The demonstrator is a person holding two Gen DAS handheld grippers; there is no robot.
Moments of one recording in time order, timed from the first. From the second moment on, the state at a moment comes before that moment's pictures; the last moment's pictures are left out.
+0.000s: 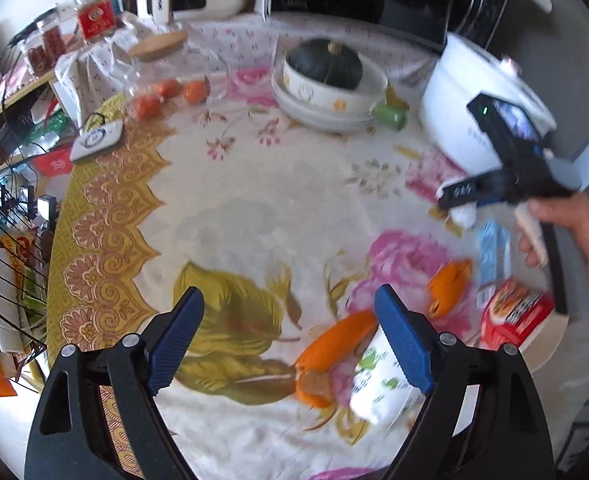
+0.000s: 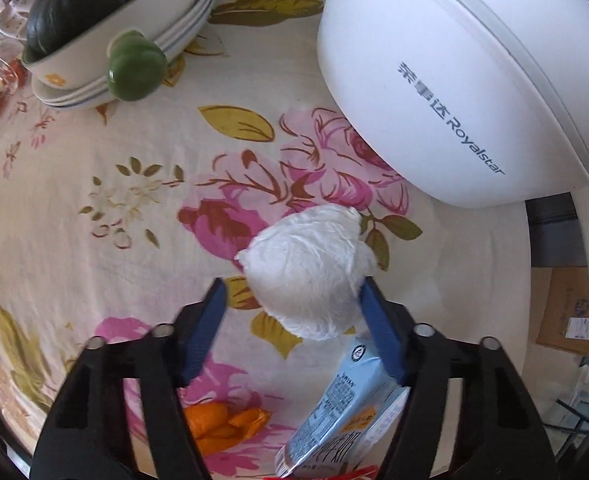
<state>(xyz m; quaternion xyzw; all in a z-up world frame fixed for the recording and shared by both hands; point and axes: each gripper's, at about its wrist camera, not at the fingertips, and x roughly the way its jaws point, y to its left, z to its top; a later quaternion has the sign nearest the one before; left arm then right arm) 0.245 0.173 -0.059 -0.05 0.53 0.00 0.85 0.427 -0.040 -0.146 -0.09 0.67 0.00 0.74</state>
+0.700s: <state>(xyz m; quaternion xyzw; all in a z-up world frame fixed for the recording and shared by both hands) 0.255 0.146 -0.142 0.03 0.63 -0.07 0.77 0.418 -0.053 -0.077 -0.04 0.60 0.04 0.80</state>
